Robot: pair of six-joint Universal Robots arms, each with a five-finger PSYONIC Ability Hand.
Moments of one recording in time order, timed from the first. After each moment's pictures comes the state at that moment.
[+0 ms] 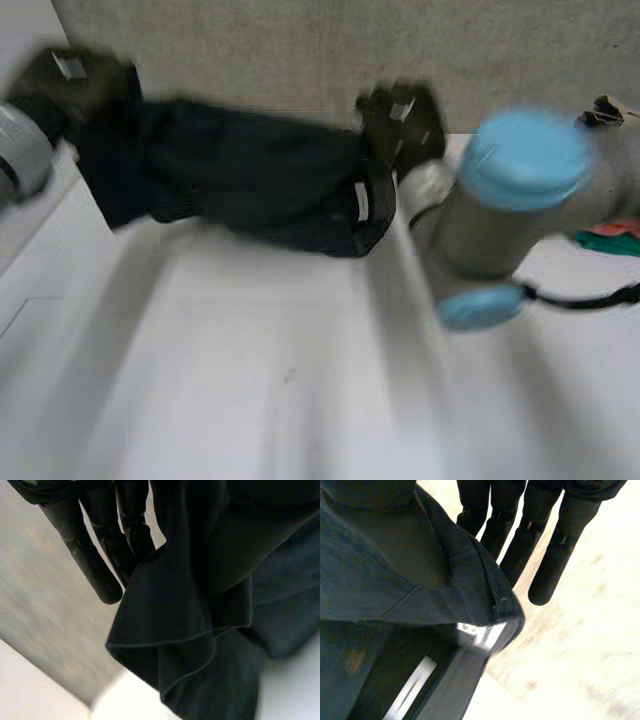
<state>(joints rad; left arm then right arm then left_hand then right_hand) 4.53 -1.75 -1.31 3.02 -1.35 3.55 2.23 -0.94 1.09 -0.30 1.69 2.85 1.15 1.19 1.19 1.20 0.99 1.12 1.17 1.17 1.19 0.98</state>
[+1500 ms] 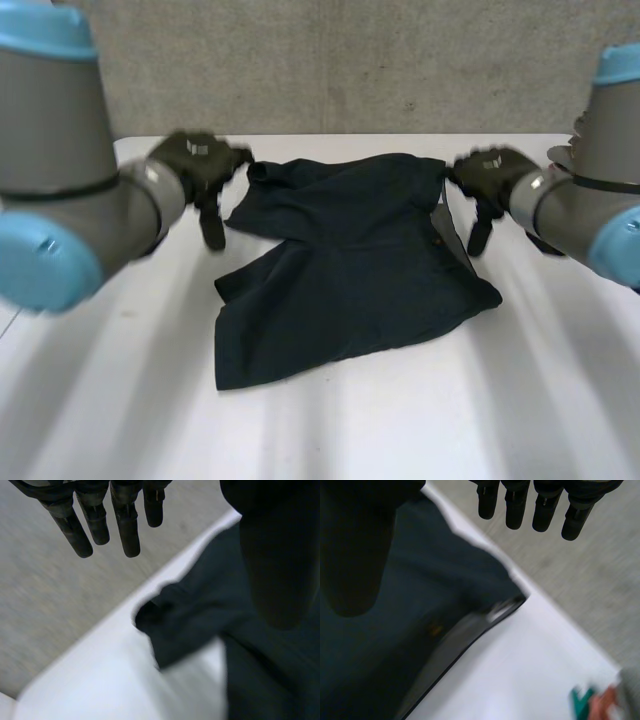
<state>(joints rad) 4.21 -2.07 -0.95 2.70 -1.63 3.50 1.90 -0.92 0.89 0.42 1.45 2.66 0.19 0.45 0.21 0.20 0.05 0.22 0.21 0.21 0.21 0.05</state>
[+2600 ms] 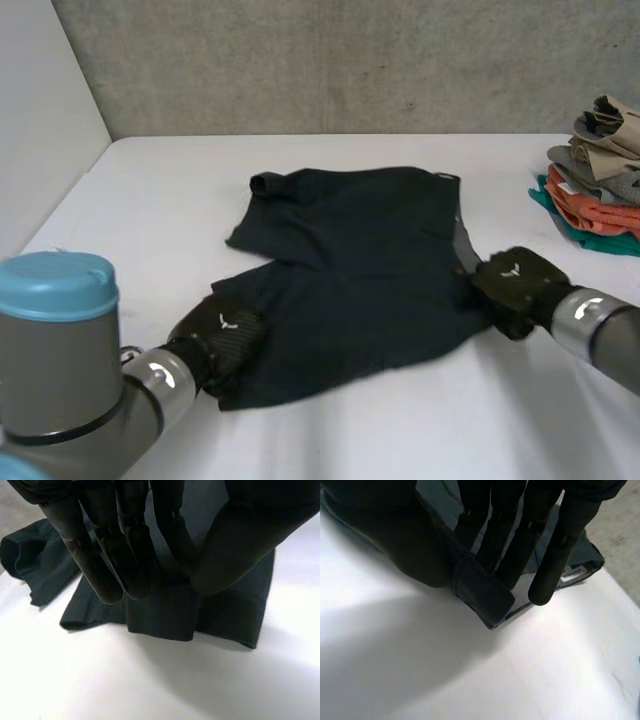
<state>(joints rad) 4.18 -1.83 -1.83 3.11 -1.46 3.71 1.70 -1.24 1.73 0.07 1.16 2.36 1.16 1.18 1.19 1.20 1.00 1.09 1.17 1.18 1.19 1.01</state>
